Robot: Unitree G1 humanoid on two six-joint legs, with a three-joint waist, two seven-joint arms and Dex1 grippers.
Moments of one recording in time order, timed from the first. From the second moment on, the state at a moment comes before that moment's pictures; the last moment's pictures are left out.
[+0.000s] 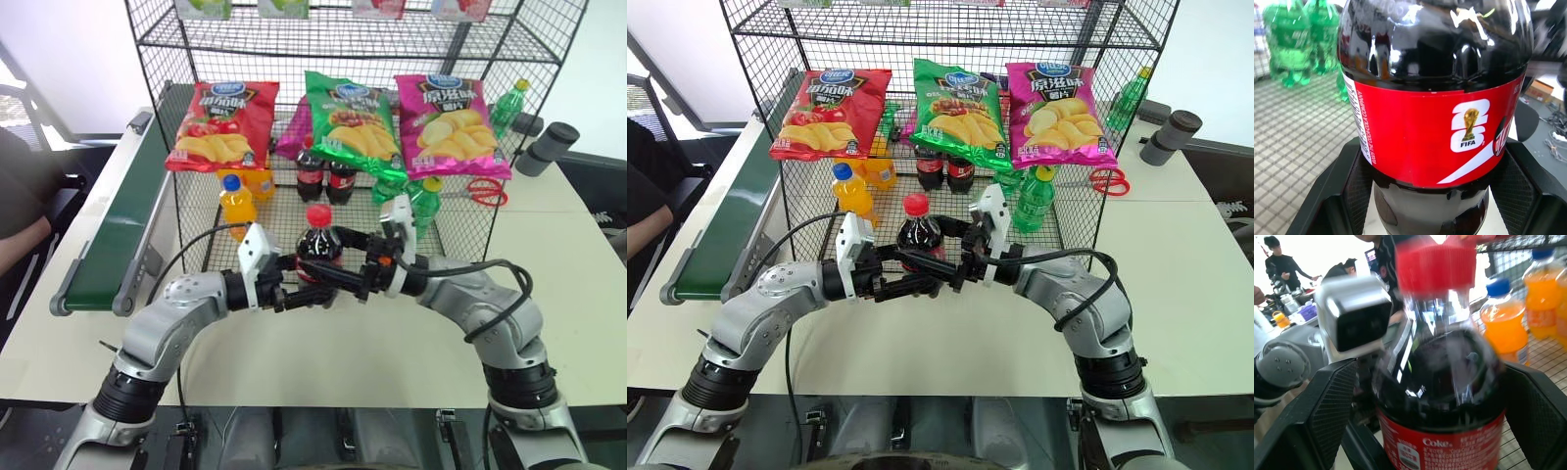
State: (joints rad) left arm -0.29 0.49 -0.16 -0.34 -0.59 0.57 -0.81; right arm -0.37 -0.38 0.08 -0.38 0.75 0.79 0.71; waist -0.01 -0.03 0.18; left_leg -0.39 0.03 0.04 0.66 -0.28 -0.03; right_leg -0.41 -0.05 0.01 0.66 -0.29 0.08
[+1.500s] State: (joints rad) left arm -0.14 0.57 -0.02 -0.39 -0.54 0.53 -0.76; right arm -0.41 -0.30 0.04 -0.21 0.59 0.63 0.59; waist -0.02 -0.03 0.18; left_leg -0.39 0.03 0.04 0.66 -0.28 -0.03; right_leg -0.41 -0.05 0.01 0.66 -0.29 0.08
